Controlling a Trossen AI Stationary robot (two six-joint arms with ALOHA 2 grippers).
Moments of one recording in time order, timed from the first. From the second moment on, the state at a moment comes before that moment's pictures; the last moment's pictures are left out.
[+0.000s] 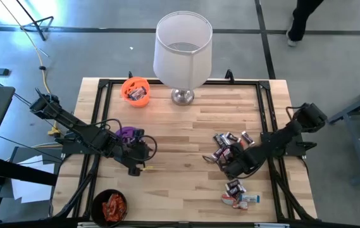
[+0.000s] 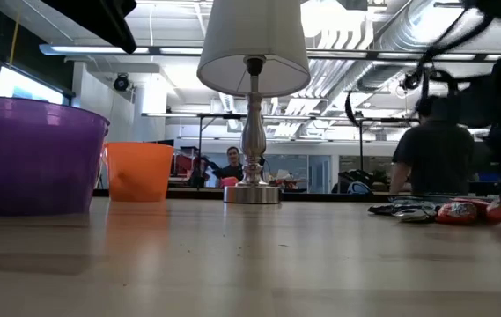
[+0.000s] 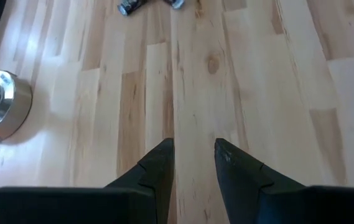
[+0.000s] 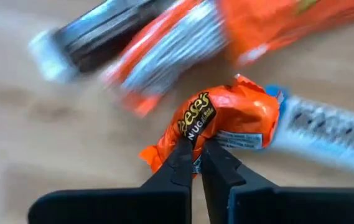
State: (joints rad) left arm -0.51 1.26 0.99 -0.68 -0.46 -0.24; right arm 0.56 1.54 0.78 -0.74 0.19 1.92
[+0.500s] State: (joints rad) left arm -0.51 1.26 0.99 -0.62 -0.48 -0.49; right arm 0.62 1.52 0.98 -0.57 0.33 1.43
